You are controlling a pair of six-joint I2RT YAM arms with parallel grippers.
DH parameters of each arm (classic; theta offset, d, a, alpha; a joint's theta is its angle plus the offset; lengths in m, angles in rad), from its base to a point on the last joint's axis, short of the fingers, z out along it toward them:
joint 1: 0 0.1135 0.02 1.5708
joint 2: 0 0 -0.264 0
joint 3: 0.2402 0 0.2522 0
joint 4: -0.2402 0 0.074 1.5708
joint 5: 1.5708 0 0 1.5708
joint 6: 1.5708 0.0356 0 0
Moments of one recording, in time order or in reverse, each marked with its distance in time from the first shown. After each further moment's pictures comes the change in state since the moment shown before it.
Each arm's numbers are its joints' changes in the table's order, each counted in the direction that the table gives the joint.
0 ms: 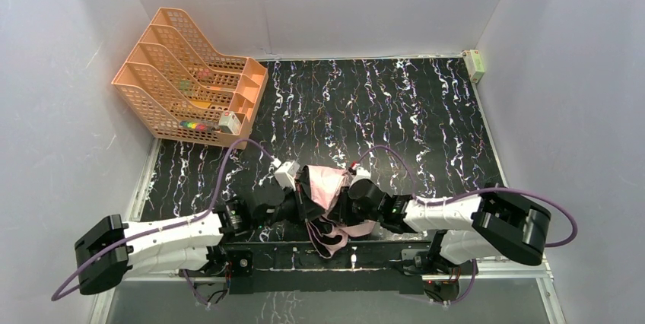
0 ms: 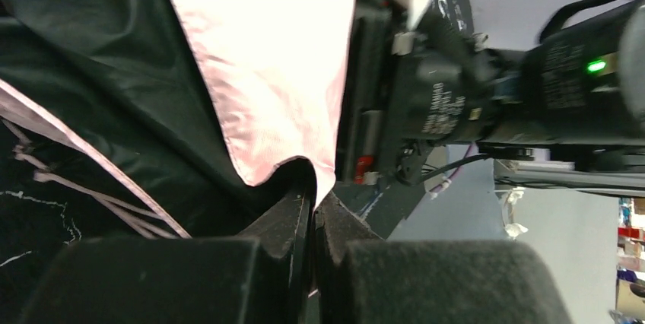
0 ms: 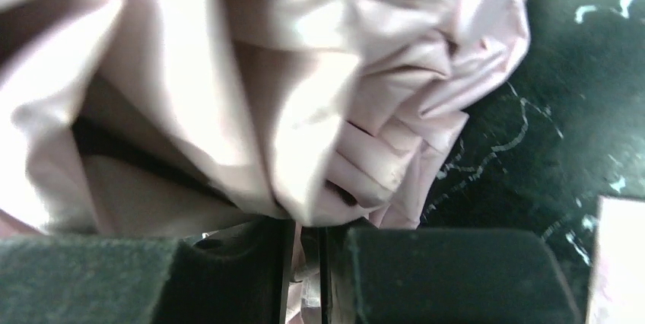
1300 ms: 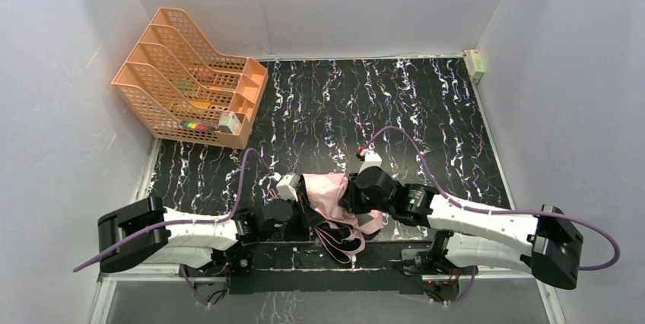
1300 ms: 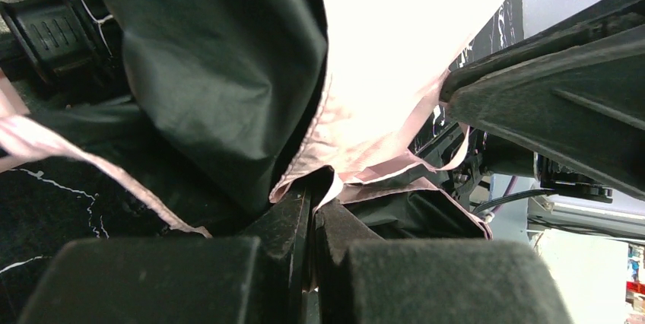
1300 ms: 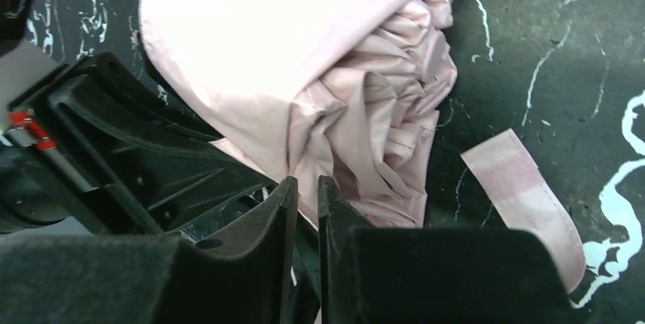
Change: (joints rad) left arm -0.123 -0.246 -0.180 0.367 -0.204 -0.127; right arm 0.003 0.304 0.212 -0.521 0.130 -0.142
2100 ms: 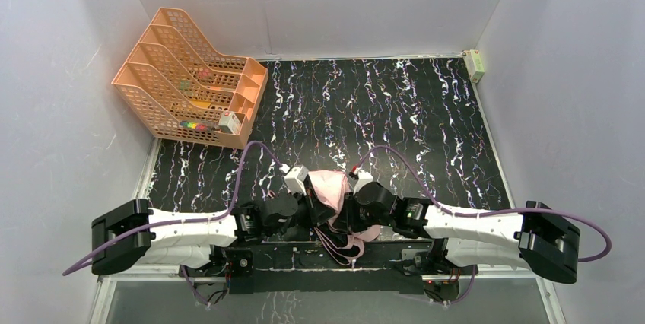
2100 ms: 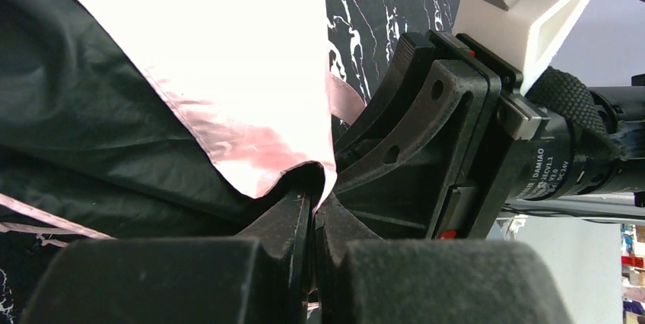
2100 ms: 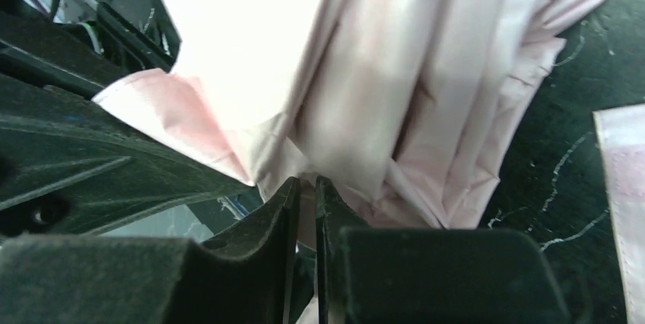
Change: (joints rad) left arm -0.034 0.071 0.142 -0.125 0.000 0.049; right arm 0.063 -0.021 -0.196 0.240 -0.177 0.063
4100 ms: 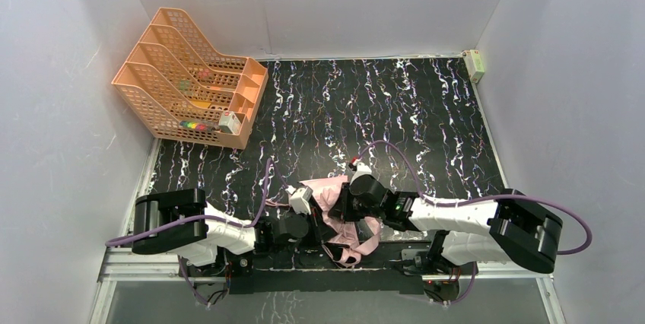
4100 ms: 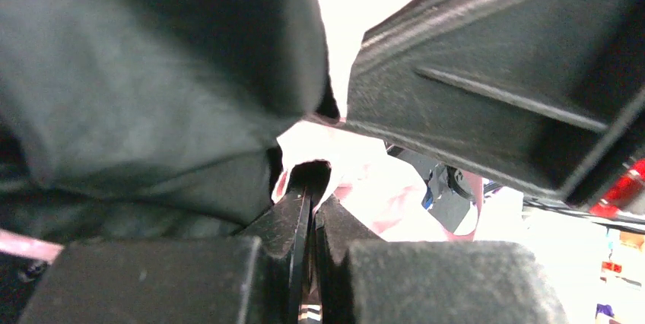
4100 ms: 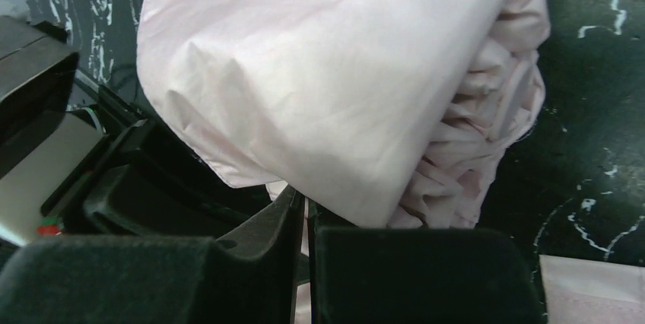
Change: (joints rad) left arm -0.136 -0.335 -0.104 0.304 -0.081 -0.194; right arm -0.066 -0.167 0.038 0.135 0.048 0.058
